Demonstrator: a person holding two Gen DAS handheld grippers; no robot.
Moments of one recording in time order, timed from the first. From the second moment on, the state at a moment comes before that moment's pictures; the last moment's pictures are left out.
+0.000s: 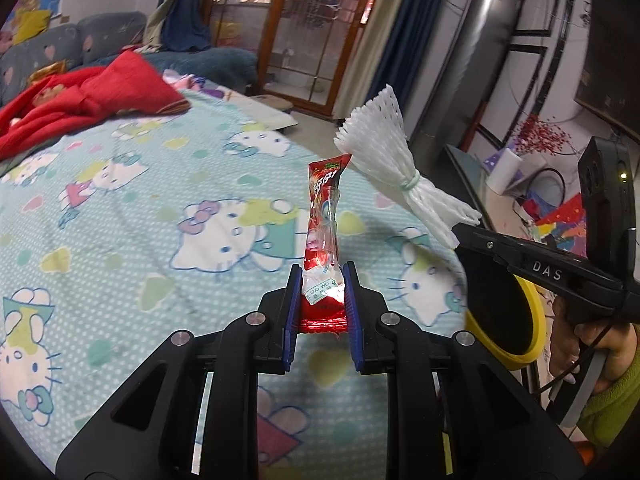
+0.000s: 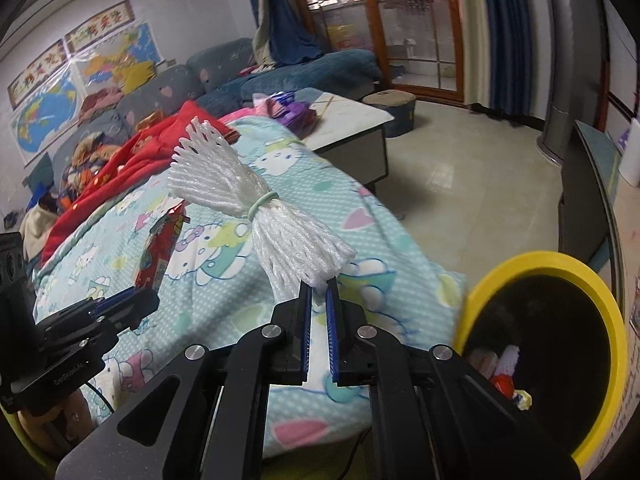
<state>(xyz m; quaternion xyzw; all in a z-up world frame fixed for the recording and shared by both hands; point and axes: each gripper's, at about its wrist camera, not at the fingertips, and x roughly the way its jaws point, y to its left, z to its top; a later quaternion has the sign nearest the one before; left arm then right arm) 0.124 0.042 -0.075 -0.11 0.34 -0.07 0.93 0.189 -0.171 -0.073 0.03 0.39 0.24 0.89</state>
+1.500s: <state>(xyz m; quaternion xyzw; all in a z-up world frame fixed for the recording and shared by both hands) 0.163 -0.168 -0.079 0.02 0.36 -0.28 0.89 0.128 -0.369 -0.132 0.08 0.44 -0.04 0.89</state>
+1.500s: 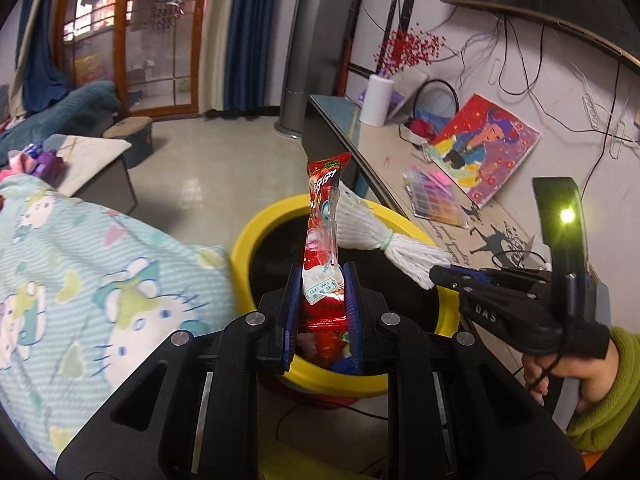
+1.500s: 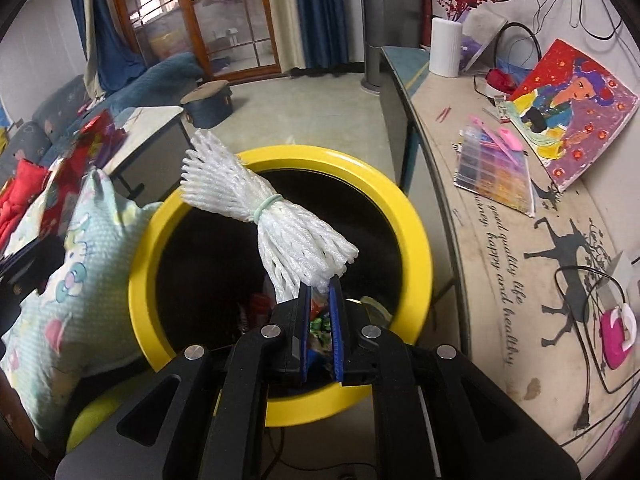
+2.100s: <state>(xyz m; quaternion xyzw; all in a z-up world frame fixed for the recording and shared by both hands) 0.175 -0.158 -0.066 0.00 0.34 -0.24 0.91 0.094 -0.357 -0.084 0.06 0.35 -0.03 0.94</state>
